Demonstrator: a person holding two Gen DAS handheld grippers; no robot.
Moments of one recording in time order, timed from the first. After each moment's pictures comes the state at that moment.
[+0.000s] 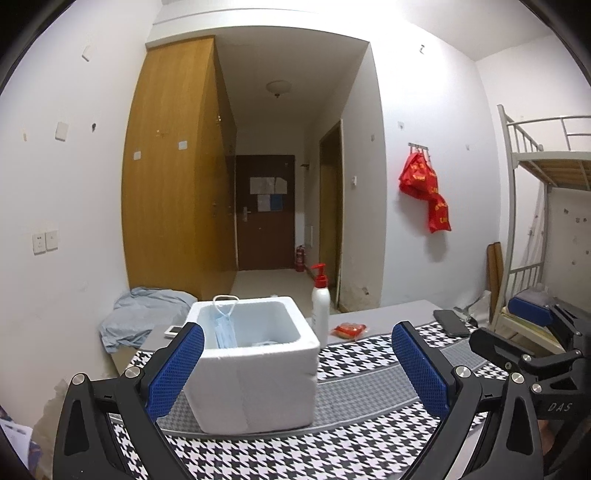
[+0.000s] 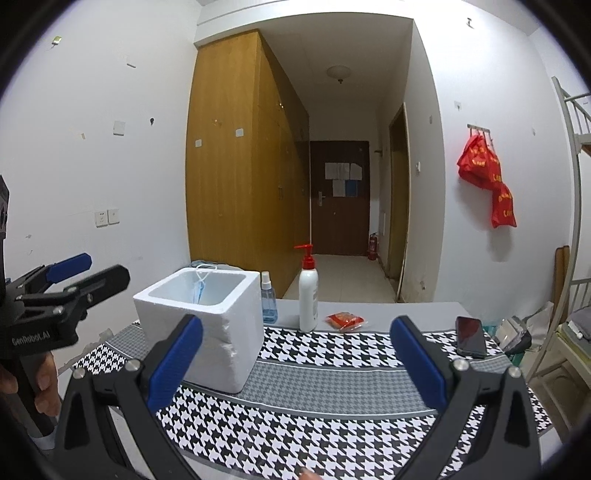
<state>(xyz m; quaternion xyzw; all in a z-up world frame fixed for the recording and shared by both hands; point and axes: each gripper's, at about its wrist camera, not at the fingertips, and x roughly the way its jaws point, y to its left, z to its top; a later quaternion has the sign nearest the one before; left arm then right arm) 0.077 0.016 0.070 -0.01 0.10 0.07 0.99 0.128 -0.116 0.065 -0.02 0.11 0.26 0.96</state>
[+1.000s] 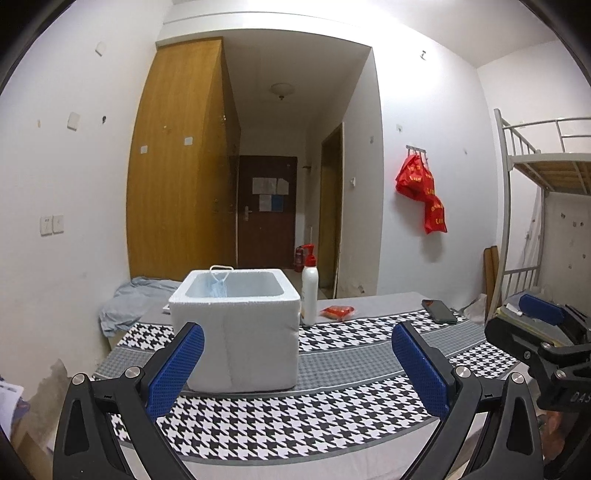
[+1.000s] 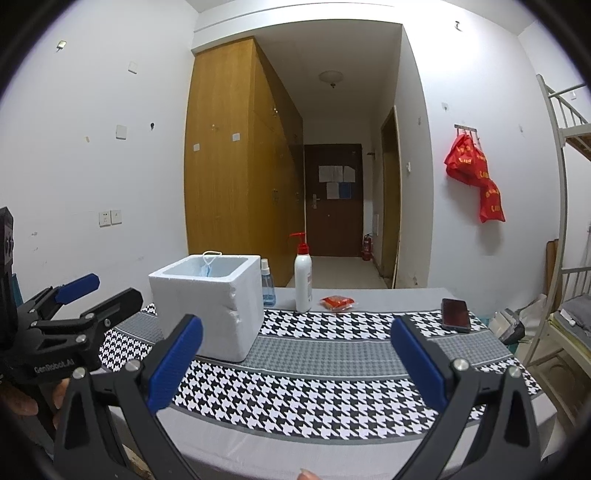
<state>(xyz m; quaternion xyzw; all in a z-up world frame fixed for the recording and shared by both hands) 0.032 -0.010 0.022 -0.02 0.09 0.07 0.99 0.078 -0.147 0.037 -0.01 0.11 0.24 0.96</state>
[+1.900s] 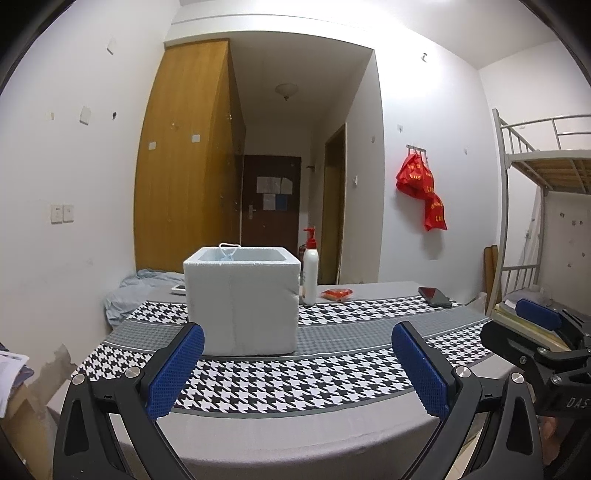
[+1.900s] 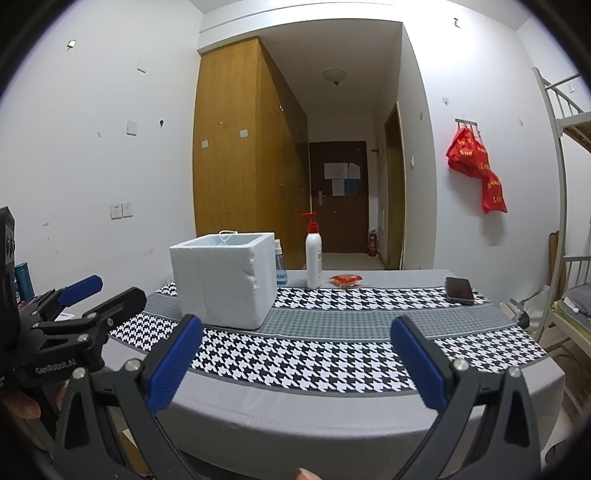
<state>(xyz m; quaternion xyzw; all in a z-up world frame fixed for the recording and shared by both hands) -0.012 -0.019 -0.009 -0.03 0.09 0.08 0.99 0.036 -0.155 0.002 0.00 0.11 0.26 0.96</state>
